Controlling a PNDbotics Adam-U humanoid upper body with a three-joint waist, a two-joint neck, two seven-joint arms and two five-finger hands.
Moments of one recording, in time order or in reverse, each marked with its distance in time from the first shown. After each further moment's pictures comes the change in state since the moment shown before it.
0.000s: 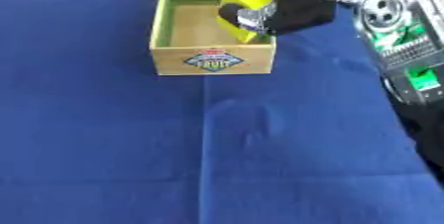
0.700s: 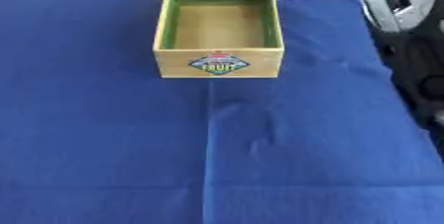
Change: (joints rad) left arm -0.014 0.000 -0.011 0.000 0.003 0.002 -0.008; right arm -0.211 0.005 -0.030 0.334 0.050 -0.017 -0.142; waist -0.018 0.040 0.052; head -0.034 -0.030
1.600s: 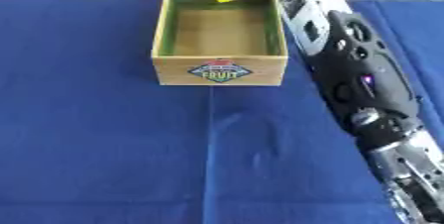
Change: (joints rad) left arm -0.032 -0.018 -0.014 0.000 0.015 -0.005 -0.017; right arm -0.057 0.176 -0.071 0.358 0.263 -0.047 -0.172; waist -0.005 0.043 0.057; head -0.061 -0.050
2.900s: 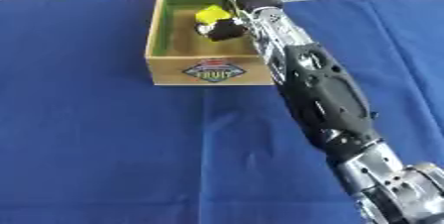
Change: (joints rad) left arm -0.006 -0.008 0.000 0.000 0.006 0.001 -0.009; right arm 0.024 0.069 0.013 0.115 0.264 -0.103 0.090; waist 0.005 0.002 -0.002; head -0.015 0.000
